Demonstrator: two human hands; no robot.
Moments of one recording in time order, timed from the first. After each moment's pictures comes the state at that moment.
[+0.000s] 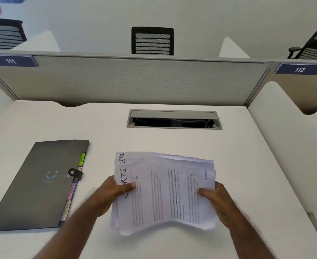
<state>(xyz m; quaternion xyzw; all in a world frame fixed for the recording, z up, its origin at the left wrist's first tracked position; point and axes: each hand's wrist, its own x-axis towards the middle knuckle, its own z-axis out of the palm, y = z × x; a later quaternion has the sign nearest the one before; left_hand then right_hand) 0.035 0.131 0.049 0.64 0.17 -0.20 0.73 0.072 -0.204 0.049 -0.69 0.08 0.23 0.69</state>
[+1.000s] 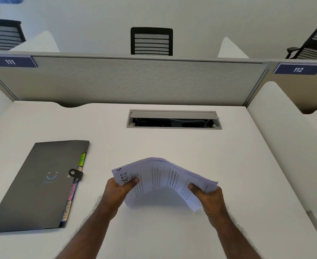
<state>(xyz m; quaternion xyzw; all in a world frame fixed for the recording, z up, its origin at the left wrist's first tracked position) 0.037 0.108 0.022 0.64 0.21 -0.01 0.74 0.065 -0.177 0.031 -0.70 0.08 0.05 0.71</state>
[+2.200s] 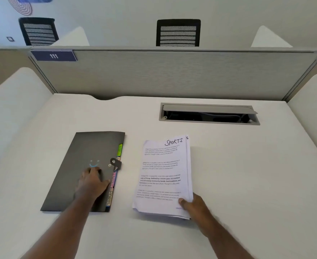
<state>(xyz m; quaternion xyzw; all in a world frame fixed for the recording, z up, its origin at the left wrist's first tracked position) -0.002 0.322 -0.020 0.90 0.38 -0.11 0.19 0.019 -0.039 -0.043 -0.74 0.11 0.30 0.59</state>
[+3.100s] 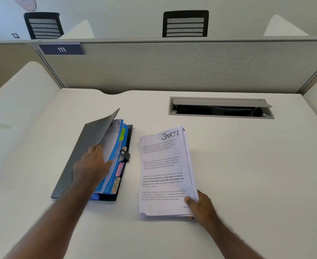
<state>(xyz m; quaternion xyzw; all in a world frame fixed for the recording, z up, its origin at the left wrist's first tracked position) 0.001 0.325 0.065 0.96 0.26 -0.05 0.06 0.000 -0.011 -0.045 -0.79 0.08 0.25 0.55</state>
